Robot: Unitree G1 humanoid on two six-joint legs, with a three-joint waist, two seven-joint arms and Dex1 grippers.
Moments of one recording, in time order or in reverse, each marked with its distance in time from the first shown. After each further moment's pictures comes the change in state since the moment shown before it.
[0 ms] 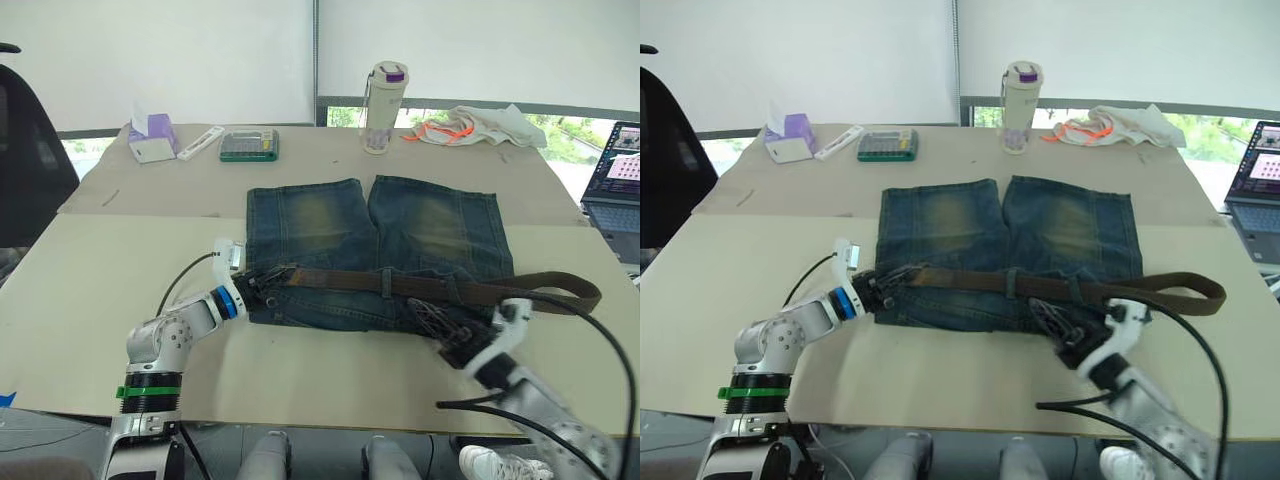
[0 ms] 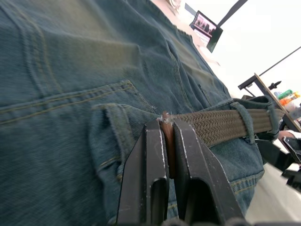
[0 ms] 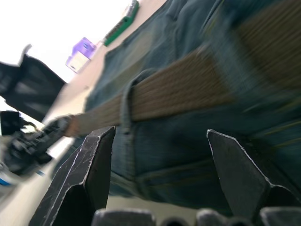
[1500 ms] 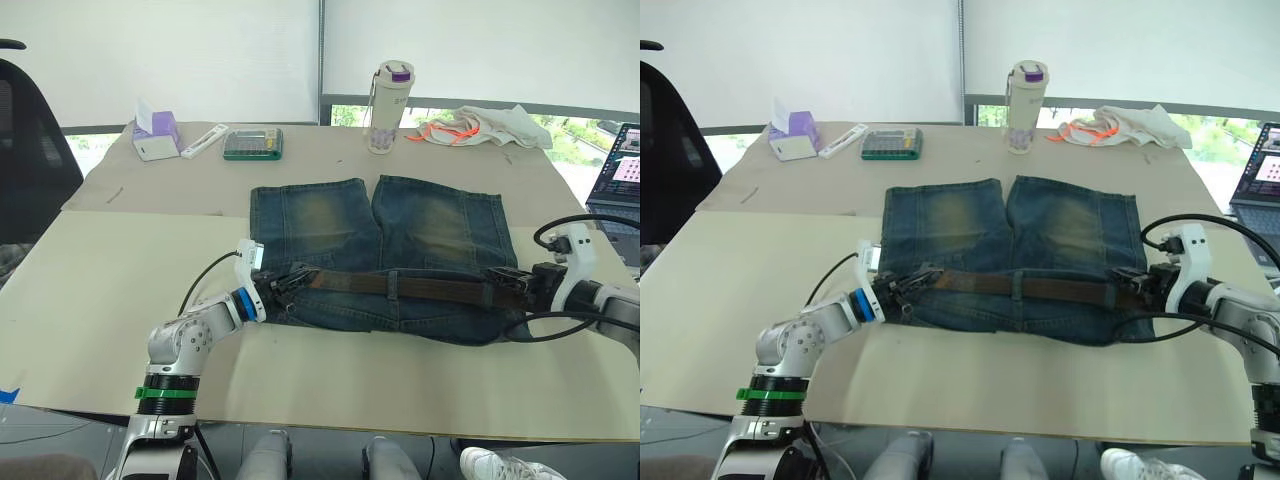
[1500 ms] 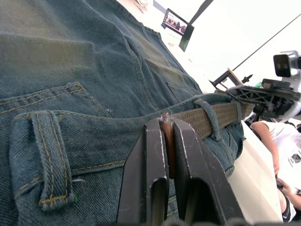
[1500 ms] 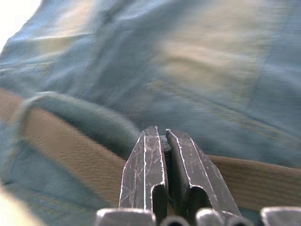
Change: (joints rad) left arm 0.003 -0.065 -0.091 -0.043 0.005 -0.032 -0.025; right arm -0.491 -0.411 0.018 0.558 -0.404 0.202 0.330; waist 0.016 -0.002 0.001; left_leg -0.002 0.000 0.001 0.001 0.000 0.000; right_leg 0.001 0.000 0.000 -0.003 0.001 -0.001
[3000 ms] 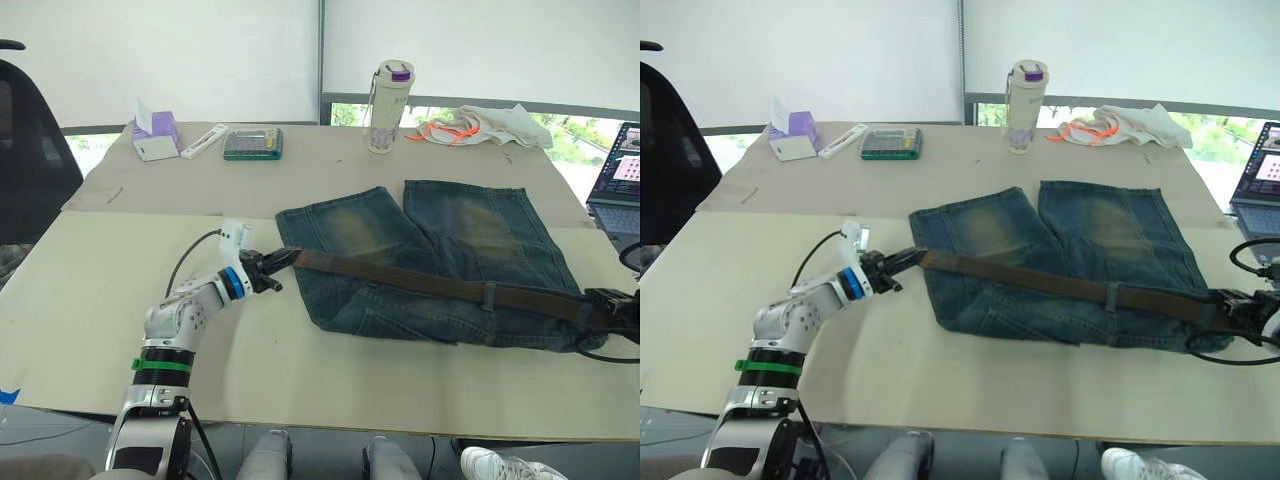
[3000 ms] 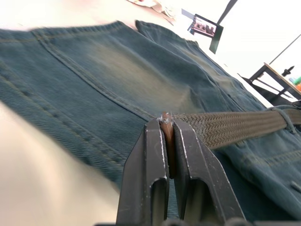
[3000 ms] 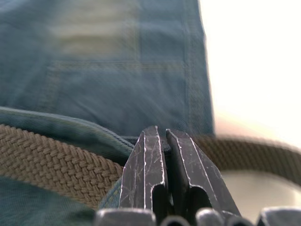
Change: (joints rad) left arm -0.132 0.065 0.020 0.211 0.103 -0.163 -0.048; right arm 0.210 -0.110 -0.247 0.136 -0.159 -0.226 0.078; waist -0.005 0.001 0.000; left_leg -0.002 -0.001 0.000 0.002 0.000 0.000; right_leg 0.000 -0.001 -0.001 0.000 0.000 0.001
